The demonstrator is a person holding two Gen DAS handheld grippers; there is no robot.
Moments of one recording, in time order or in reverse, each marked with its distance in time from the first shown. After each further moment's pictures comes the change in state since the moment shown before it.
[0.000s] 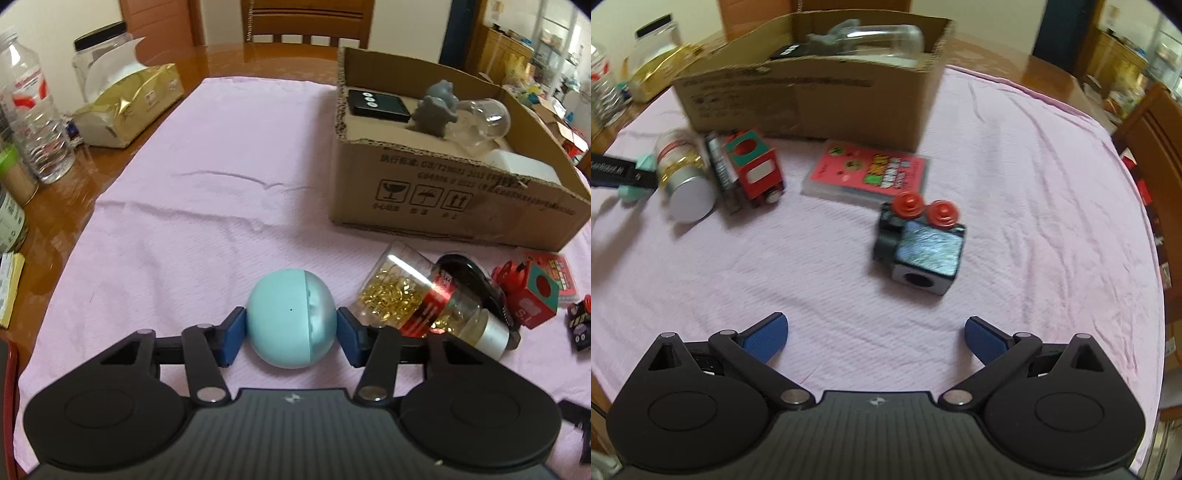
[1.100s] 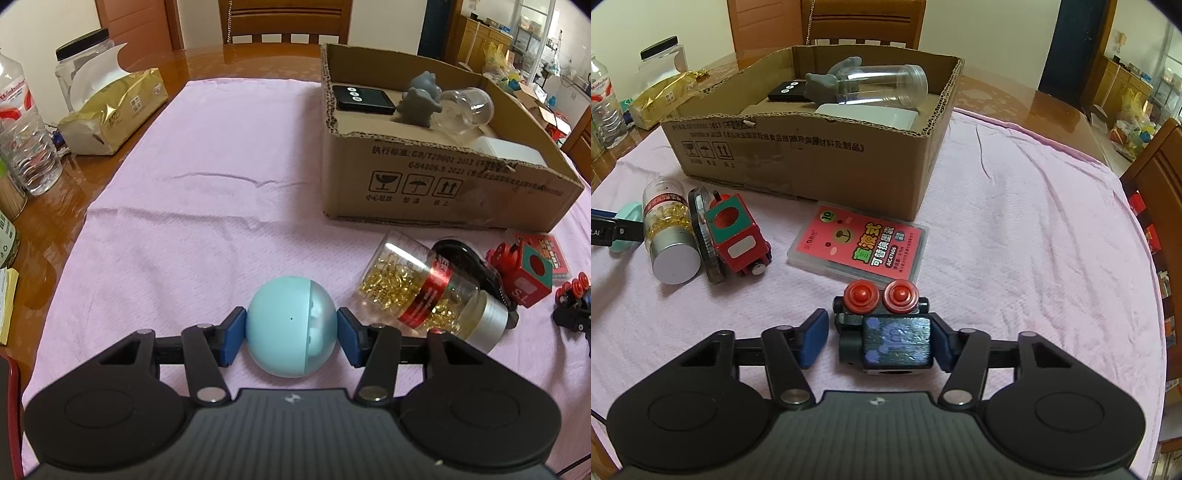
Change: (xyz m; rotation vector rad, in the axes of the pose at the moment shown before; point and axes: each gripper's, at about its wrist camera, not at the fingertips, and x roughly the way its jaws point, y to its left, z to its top) left arm -0.001 0.007 -0.002 0.055 0.006 -0.041; right arm 0.012 -0.006 0.039 -0.051 -0.094 0.015
